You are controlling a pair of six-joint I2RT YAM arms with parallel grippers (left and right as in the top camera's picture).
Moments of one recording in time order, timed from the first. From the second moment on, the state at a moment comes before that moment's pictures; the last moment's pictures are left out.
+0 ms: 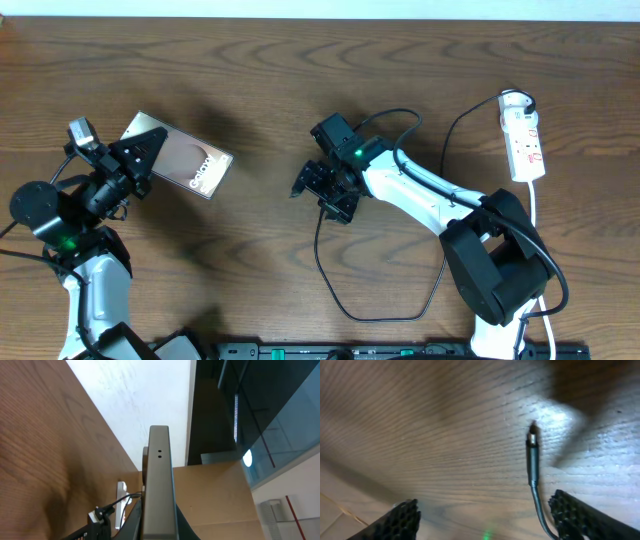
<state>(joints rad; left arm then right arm) 0.60 1.28 0.54 0.81 1.27 -1.50 0.66 1.97 1.33 -0.64 -0.41 1.21</state>
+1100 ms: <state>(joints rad) 0.60 1.28 0.54 0.81 1.27 -1.50 0.72 1.97 1.33 -0.68 -0.23 1.25</state>
